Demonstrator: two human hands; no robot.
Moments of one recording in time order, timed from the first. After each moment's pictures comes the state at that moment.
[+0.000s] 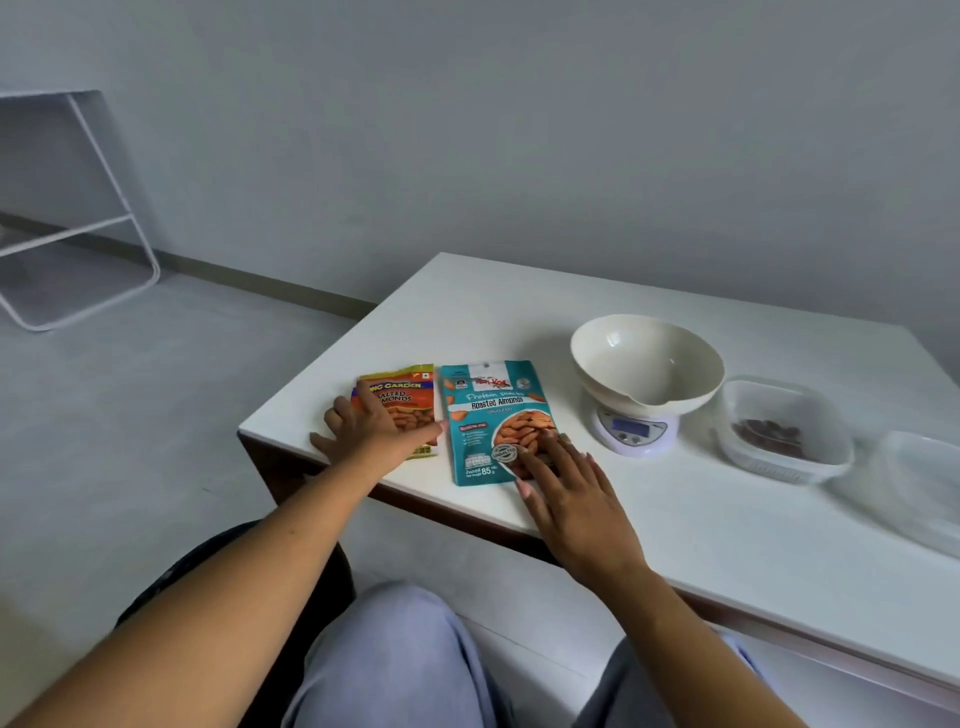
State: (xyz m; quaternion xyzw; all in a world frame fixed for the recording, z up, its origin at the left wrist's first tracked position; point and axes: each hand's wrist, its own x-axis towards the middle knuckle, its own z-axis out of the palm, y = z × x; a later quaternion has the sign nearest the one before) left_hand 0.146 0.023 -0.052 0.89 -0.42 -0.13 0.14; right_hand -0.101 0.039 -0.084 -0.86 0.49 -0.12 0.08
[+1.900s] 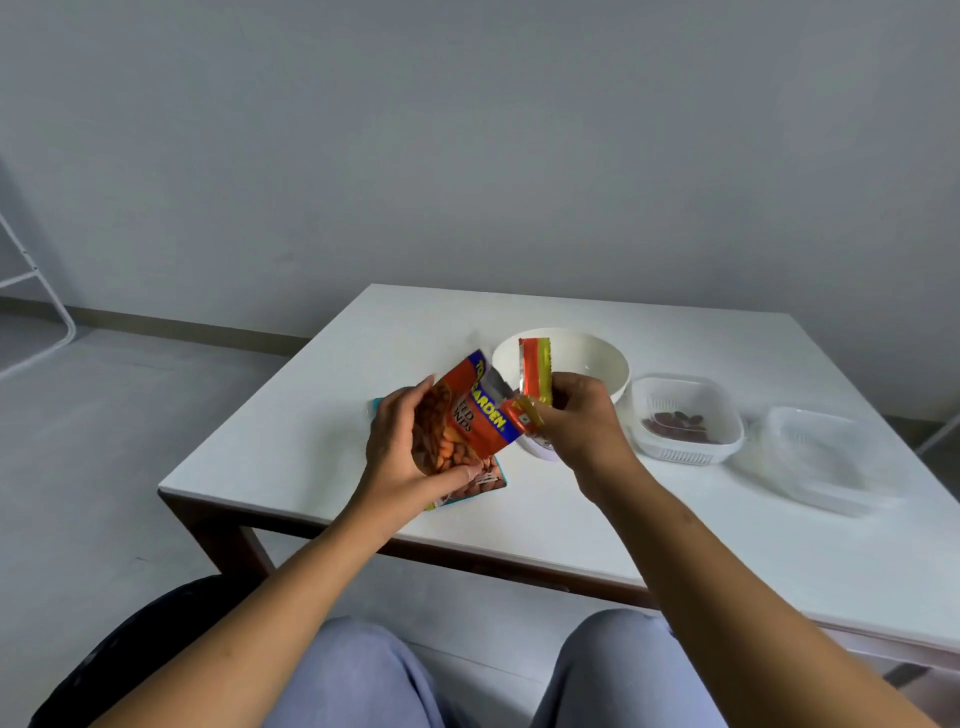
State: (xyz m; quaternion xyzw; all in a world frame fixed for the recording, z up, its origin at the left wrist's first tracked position) left_hand 0.055 0.046 -0.028 0.56 -0.64 -0.23 0.47; right_hand -0.136 0.013 0.028 -0.58 0.52 -0.45 0.44
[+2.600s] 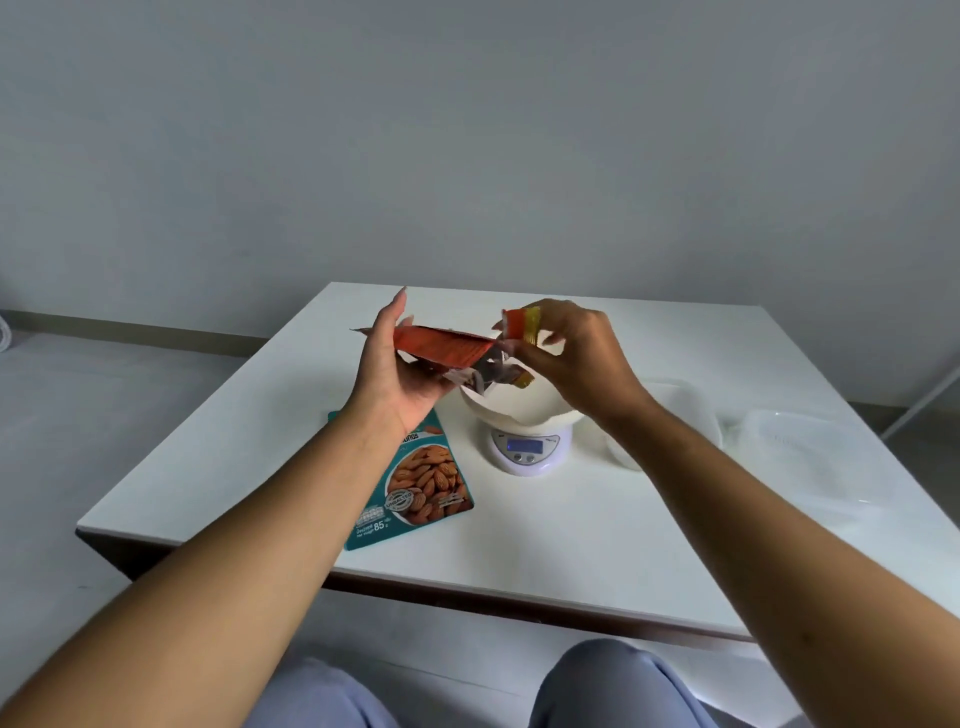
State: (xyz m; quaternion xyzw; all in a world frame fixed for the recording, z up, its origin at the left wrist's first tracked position) left_hand 0.009 -0.054 0.048 0.35 -0.18 -0.65 0.65; right_hand -0.178 -0.066 0.055 -0.79 0.38 -0.46 0.12
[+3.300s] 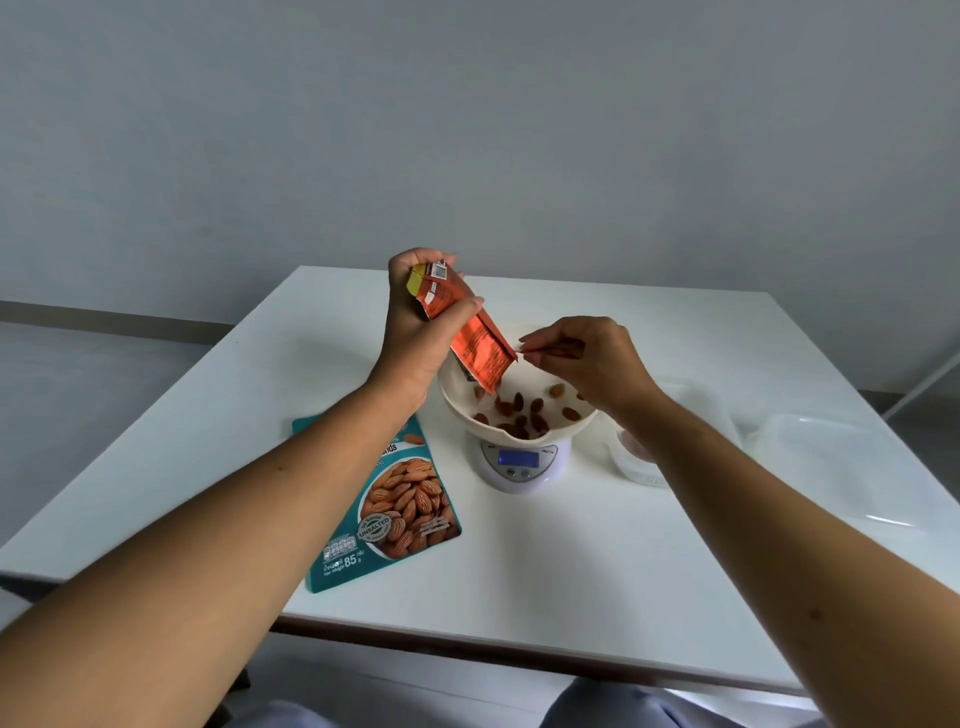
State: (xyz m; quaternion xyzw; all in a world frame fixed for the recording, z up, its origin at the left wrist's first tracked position) left_hand -0.012 -0.122 0.027 0.40 -0.53 -0.38 0.65; right_hand -0.202 -0.120 0.015 -0.70 0.49 -0.43 0.30
